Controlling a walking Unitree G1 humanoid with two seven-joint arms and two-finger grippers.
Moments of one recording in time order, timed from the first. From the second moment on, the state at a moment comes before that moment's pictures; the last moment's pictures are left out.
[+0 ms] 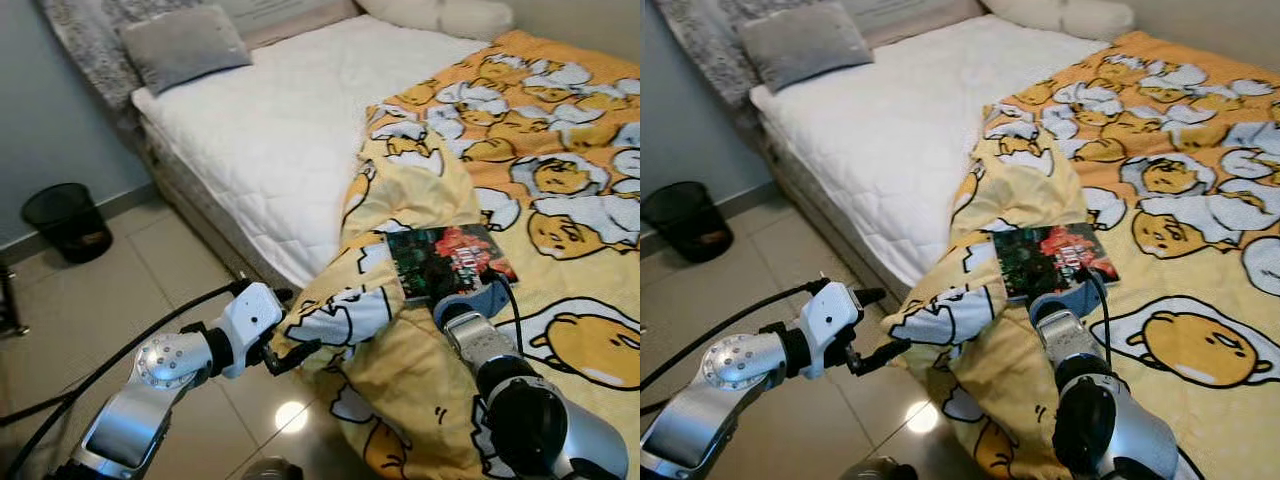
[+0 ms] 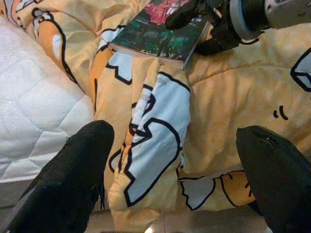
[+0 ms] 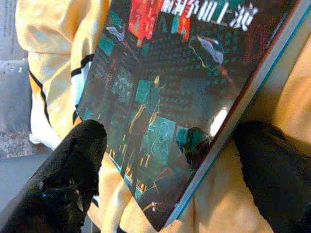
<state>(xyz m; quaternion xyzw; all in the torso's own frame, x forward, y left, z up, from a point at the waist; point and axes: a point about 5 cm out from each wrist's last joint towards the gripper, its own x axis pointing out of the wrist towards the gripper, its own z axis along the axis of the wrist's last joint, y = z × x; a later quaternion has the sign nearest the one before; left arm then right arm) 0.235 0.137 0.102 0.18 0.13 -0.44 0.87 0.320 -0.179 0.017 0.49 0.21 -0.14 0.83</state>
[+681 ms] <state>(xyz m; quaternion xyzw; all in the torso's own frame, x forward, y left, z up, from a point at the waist) 0.245 0.074 0.177 0.16 0.07 -0.45 0.88 0.341 -0.185 0.045 0.58 0.11 -0.14 0.80</state>
